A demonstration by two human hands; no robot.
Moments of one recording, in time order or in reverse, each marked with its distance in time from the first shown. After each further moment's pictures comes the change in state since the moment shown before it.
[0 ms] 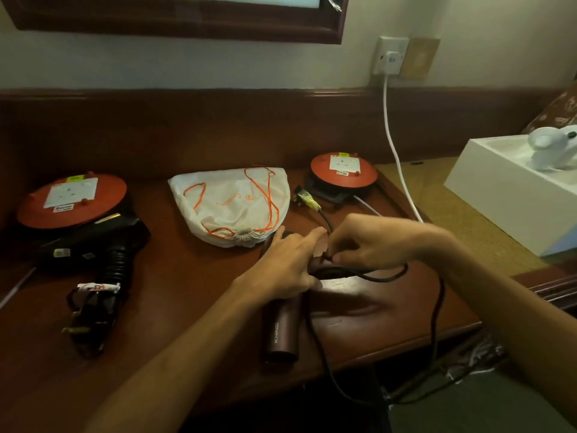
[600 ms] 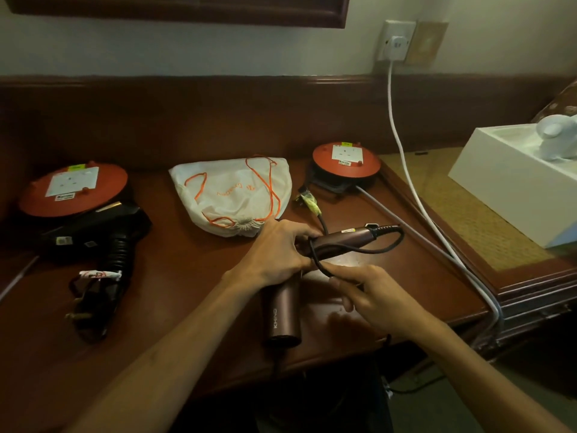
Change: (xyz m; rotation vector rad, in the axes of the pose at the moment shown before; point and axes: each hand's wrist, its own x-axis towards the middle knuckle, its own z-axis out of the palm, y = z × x) left_hand -0.009 -0.009 0.002 -0.348 0.276 -0.021; right_hand -0.024 0.022 0.121 0.385 0.473 0.004
